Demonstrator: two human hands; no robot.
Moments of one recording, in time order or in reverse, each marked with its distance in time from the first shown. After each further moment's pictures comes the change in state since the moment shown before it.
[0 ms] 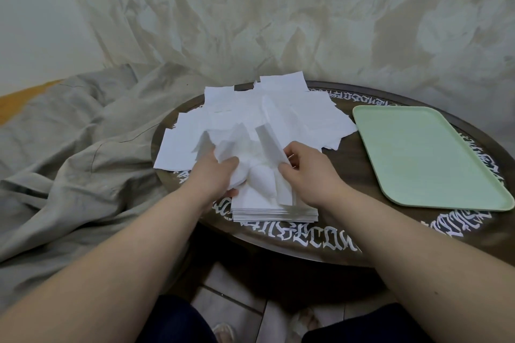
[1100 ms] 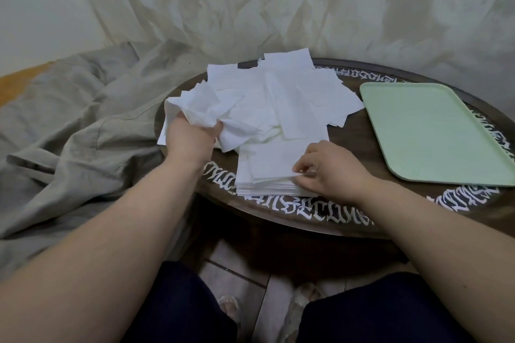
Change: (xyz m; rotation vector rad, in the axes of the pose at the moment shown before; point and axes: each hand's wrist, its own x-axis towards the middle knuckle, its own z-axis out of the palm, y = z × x) left_hand 0.004 0.007 -0.019 0.015 0.343 0.209; right_hand -0.024 0.040 -0.004 -0.466 -0.094 -0.308
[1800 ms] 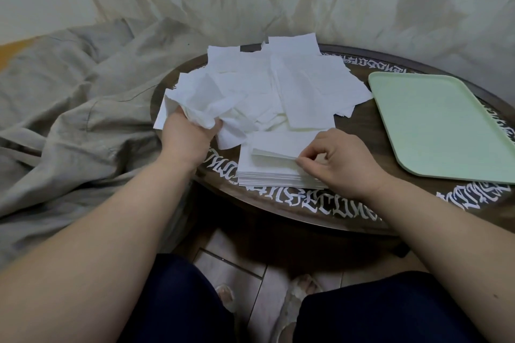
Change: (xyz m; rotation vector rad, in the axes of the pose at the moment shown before) left_hand 0.001 -0.024 -0.008 0.148 -0.019 0.136; right_hand -0.001 -0.007 0.002 0.160 0.124 0.037
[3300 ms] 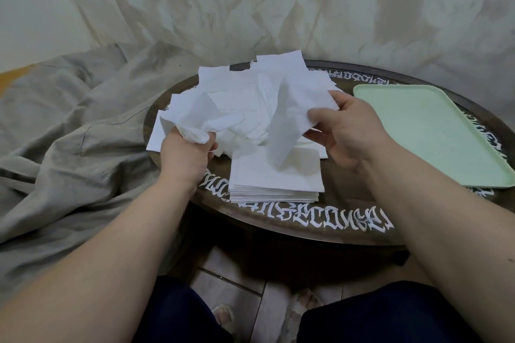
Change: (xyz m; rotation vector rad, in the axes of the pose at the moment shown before) left_hand 0.000 0.005 0.013 -0.294 -0.006 -0.108; right_hand 0.039 -0.024 -0.050 1.223 0.272 0.519
